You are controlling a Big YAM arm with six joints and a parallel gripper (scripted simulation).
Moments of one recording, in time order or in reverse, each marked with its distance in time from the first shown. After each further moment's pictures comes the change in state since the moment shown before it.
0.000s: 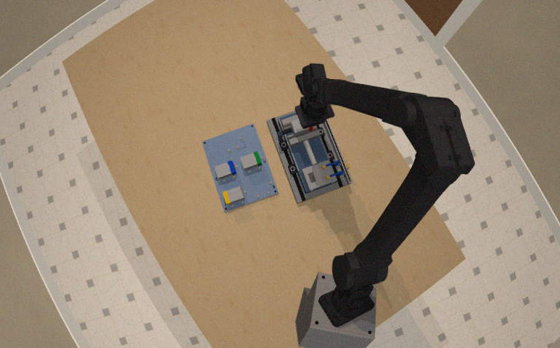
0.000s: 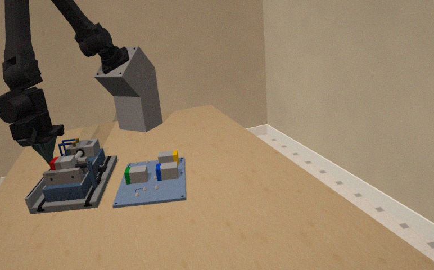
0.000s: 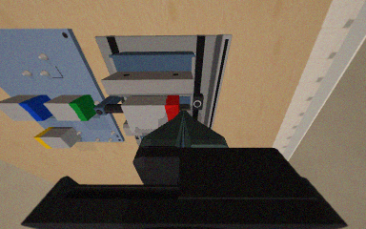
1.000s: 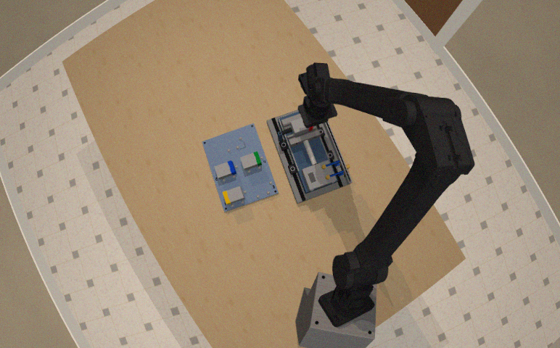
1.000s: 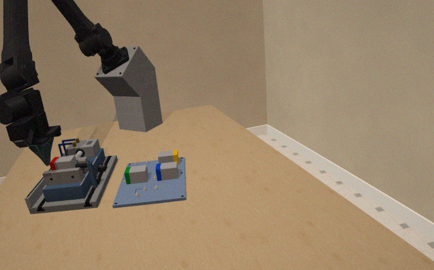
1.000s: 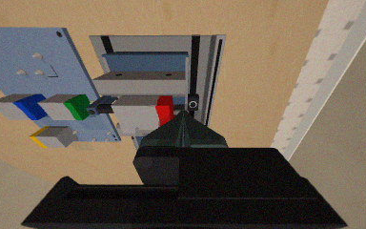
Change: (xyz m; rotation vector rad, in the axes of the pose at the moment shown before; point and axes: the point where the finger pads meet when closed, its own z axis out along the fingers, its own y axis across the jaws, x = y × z) arm 0.000 -0.009 0.002 -0.006 -0.002 -0.007
